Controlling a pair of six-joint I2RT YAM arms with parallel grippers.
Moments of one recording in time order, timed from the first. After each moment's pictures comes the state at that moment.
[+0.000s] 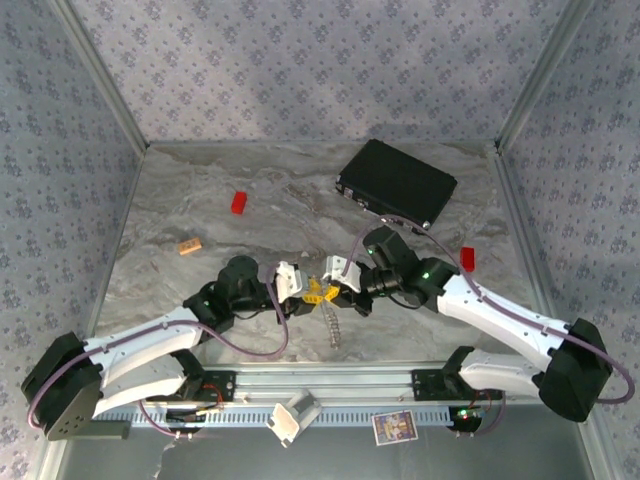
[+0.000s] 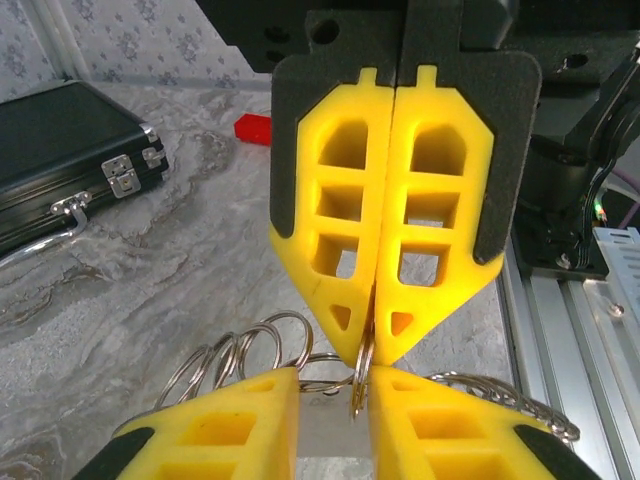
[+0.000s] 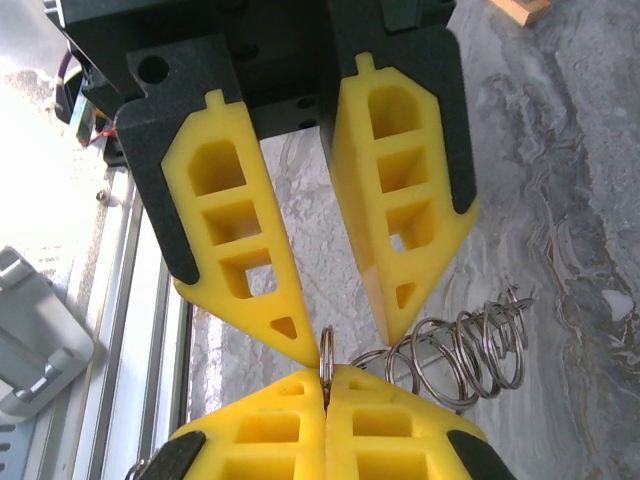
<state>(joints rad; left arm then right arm) -0.85 1.01 0.42 0.26 0.52 0.18 0.82 1.14 0.83 -0.46 -0.54 -0.45</state>
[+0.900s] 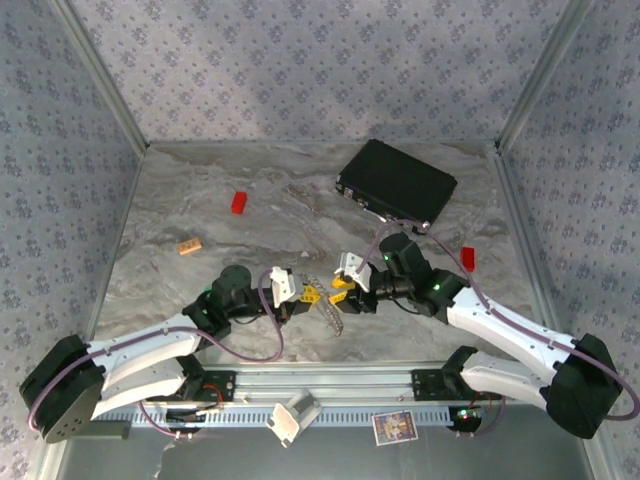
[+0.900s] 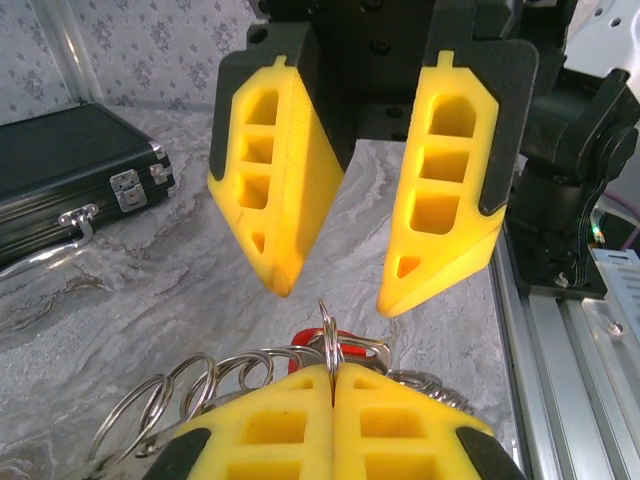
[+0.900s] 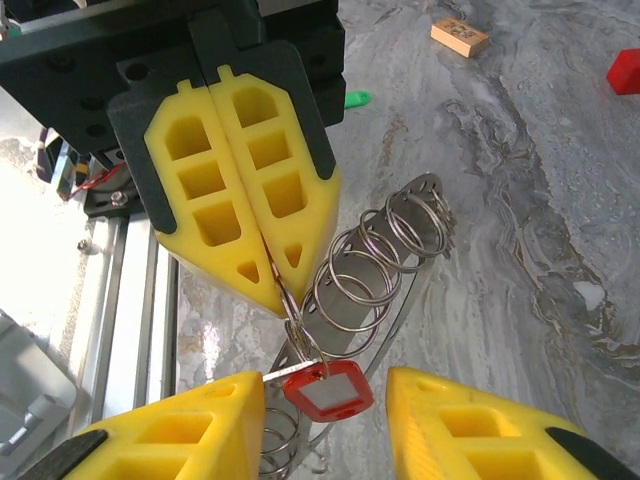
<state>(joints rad) -0.85 0.99 0.31 0.46 0.52 0.10 0.76 1.03 0.66 -0.24 -0.59 -0.31</state>
